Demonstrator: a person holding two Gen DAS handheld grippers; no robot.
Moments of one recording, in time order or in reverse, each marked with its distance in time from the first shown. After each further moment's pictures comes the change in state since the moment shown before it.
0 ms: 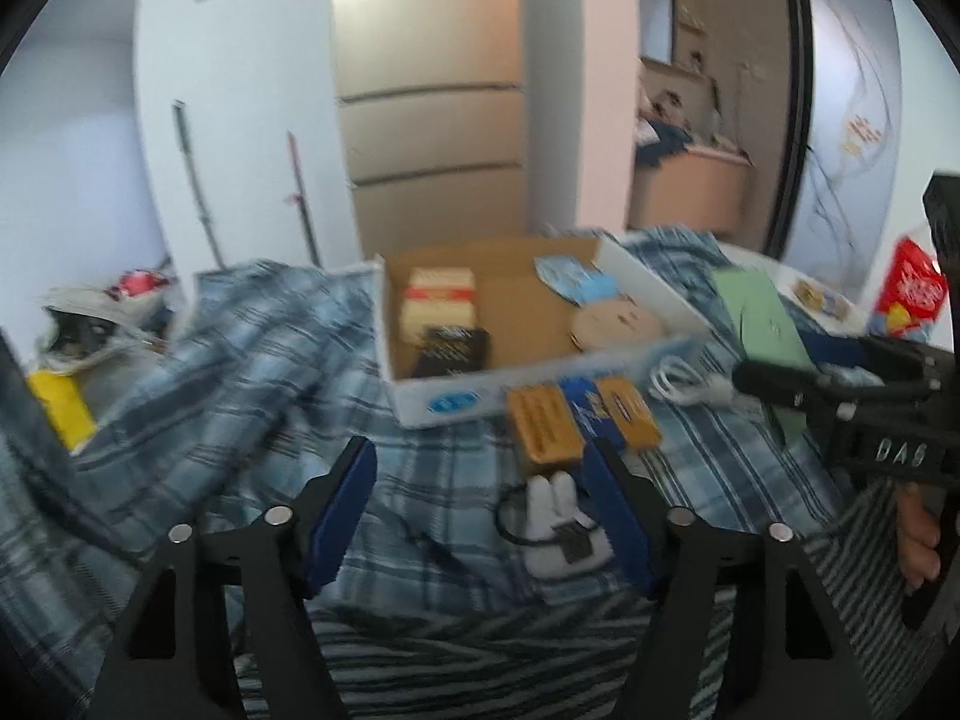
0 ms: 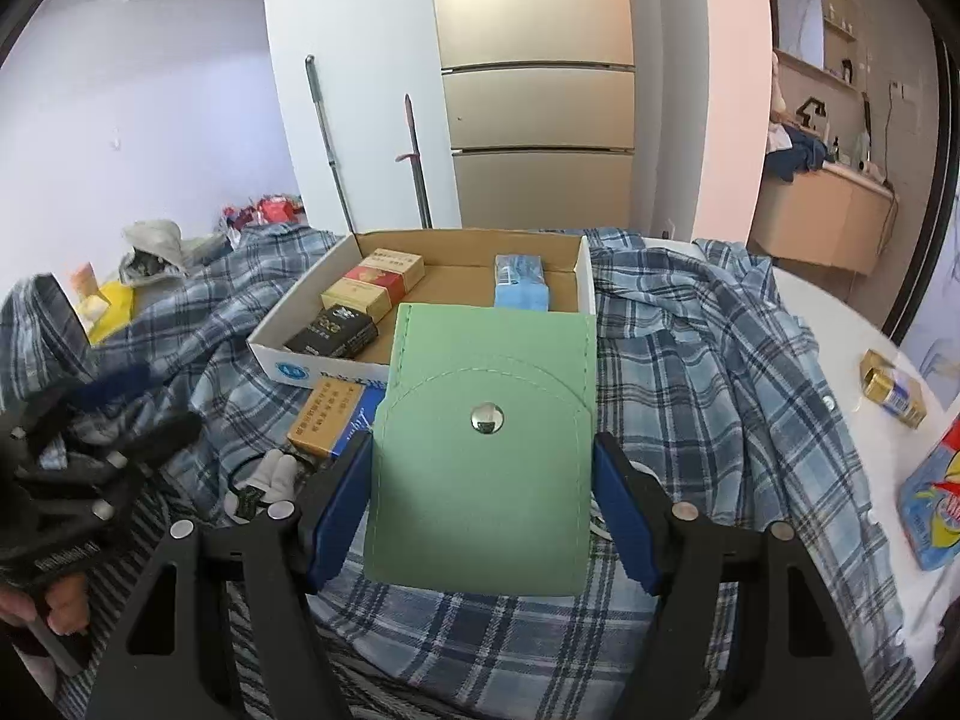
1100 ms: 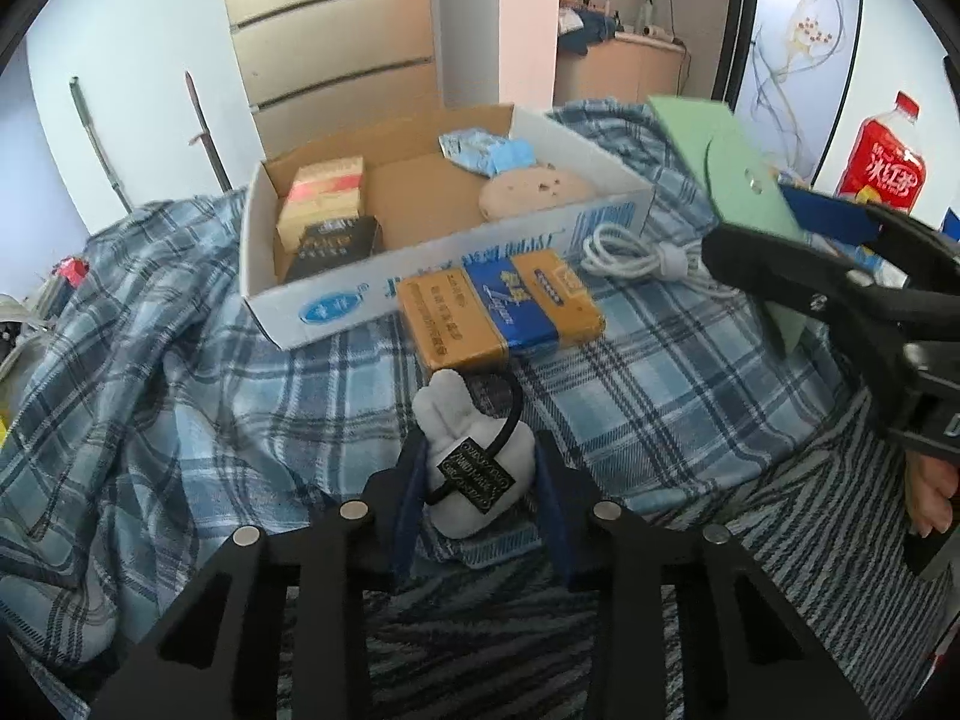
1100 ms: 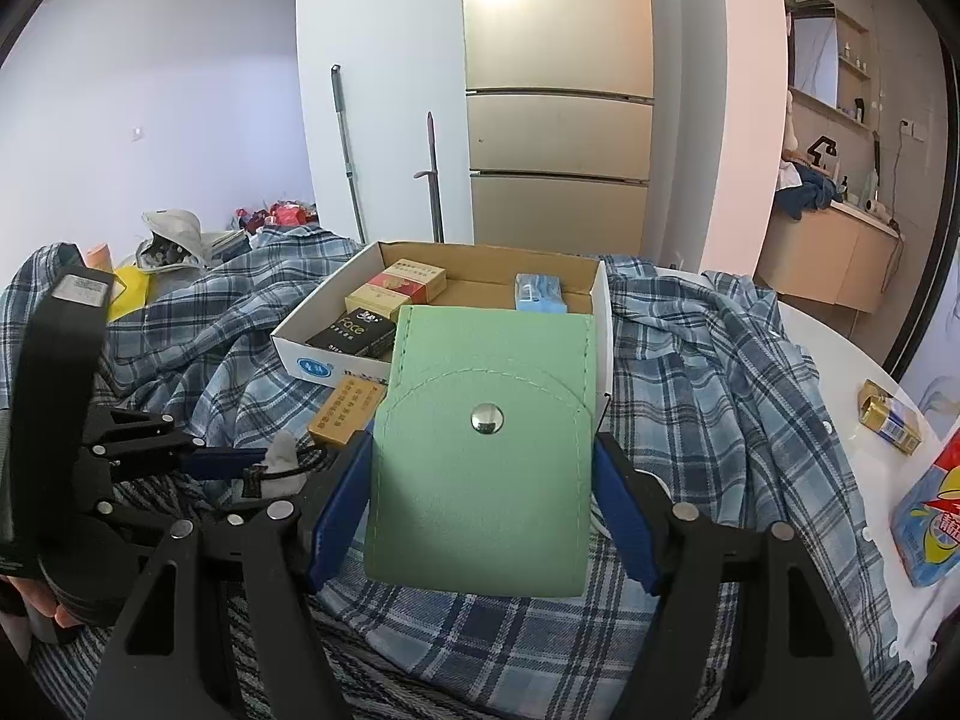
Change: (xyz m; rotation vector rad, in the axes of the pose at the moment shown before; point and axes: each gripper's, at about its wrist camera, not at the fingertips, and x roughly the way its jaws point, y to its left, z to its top) left arm 0.040 -0.027 -0.013 0.123 0.224 -0.129; right arm -0.007 0.015 -0.010 -0.086 -0.054 -0.008
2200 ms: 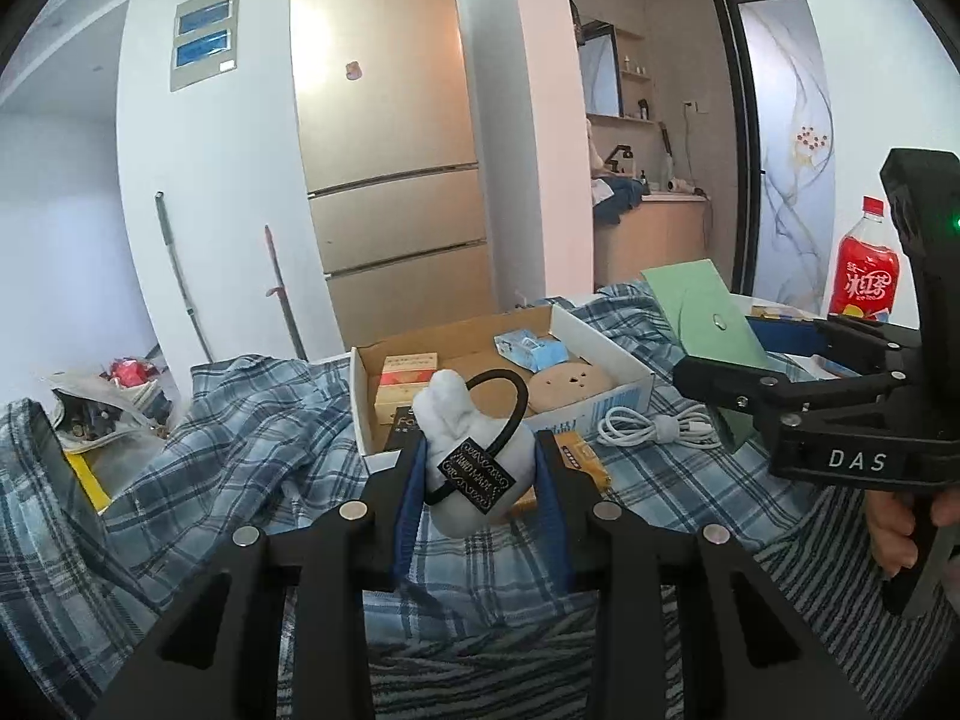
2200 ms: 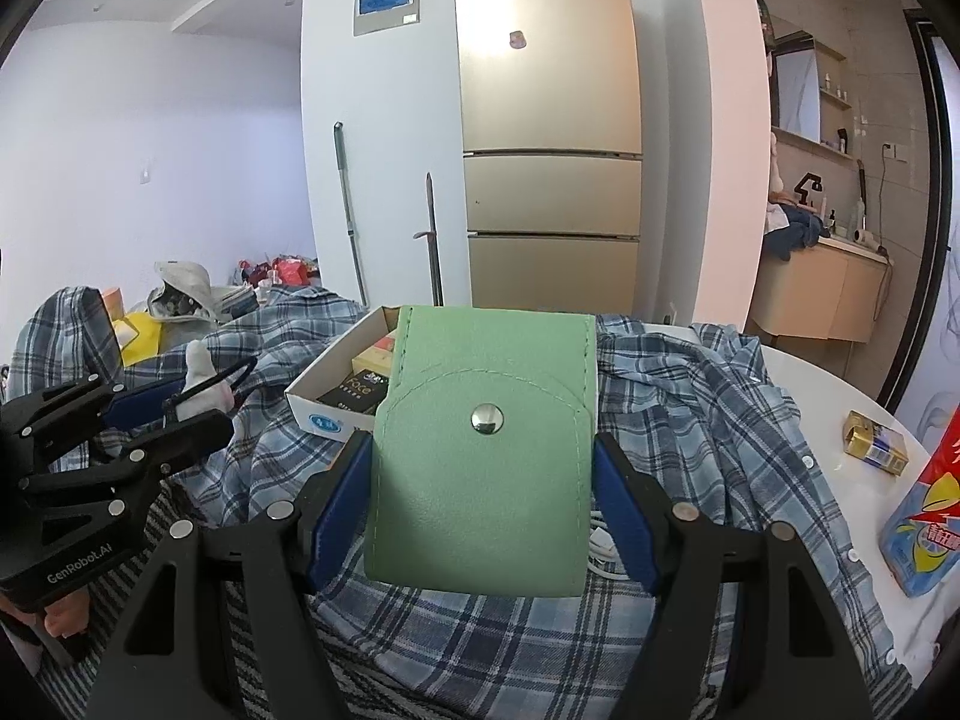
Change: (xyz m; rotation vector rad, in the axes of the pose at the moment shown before) left arm -0.086 -0.008 -0.012 -0.004 -0.443 0.148; right arm -0.028 -0.005 0.003 0.003 -0.156 0.005
